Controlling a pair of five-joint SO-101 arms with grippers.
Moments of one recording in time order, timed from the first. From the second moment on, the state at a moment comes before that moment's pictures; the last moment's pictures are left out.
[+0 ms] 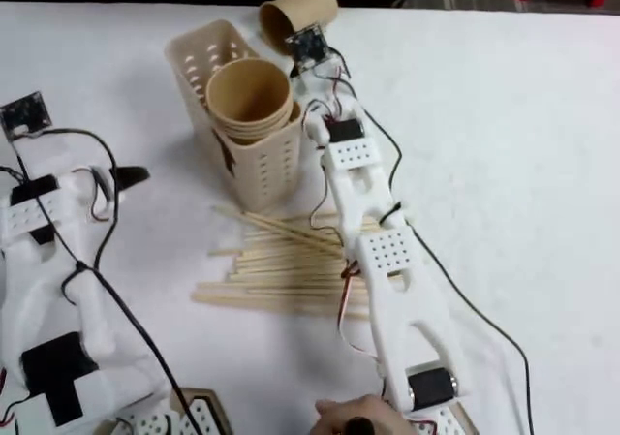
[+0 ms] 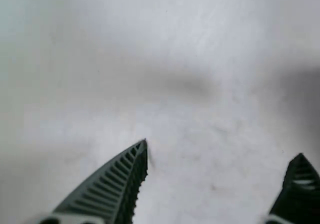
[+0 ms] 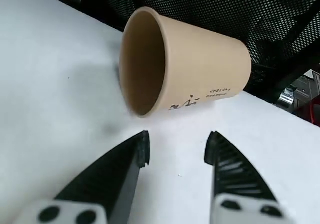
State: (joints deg) left arm -29.8 -9.5 36.2 47.3 5.1; right arm -17.8 90.9 -87.2 25.7 18.3
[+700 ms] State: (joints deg) left arm -29.8 -22.9 36.2 47.3 5.1; right arm -13.8 77.9 -87.6 53.4 18.3
